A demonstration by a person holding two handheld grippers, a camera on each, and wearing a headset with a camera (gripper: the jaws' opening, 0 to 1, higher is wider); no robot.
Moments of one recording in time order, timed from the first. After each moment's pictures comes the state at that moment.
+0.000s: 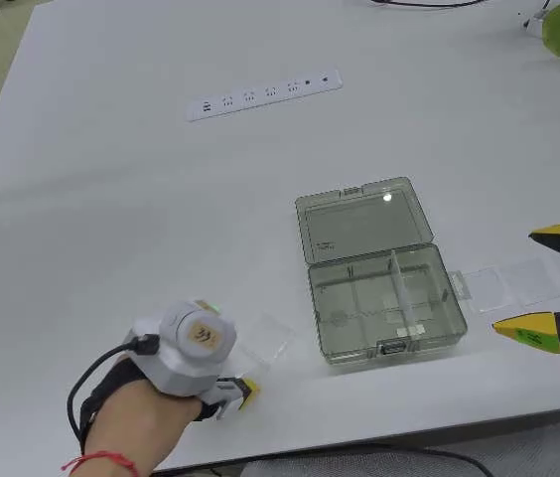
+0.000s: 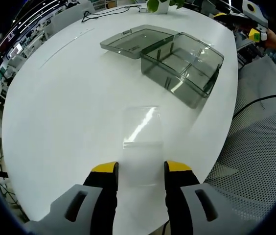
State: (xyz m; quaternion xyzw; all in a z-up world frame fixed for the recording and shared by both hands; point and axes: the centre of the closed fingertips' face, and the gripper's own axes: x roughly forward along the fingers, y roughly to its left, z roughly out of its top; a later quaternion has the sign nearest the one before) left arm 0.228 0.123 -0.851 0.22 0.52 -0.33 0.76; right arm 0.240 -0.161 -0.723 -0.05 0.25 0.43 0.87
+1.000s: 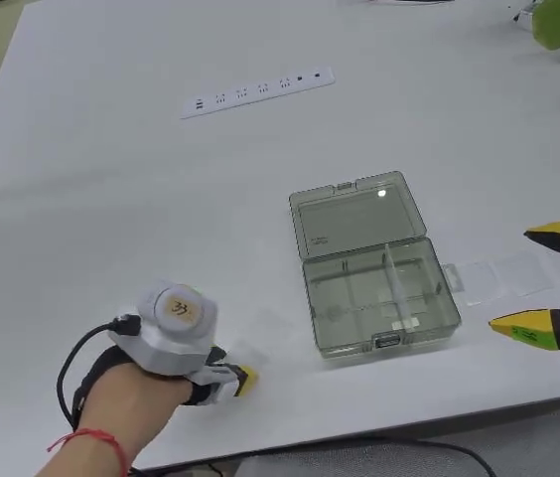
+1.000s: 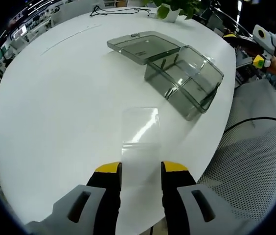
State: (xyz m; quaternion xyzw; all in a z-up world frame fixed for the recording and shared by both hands) left arm 0.229 0.115 -0.847 0.12 0.53 -0.33 0.77; right arm 0.235 -0.162 -0.724 -0.05 0.24 0.43 0.87
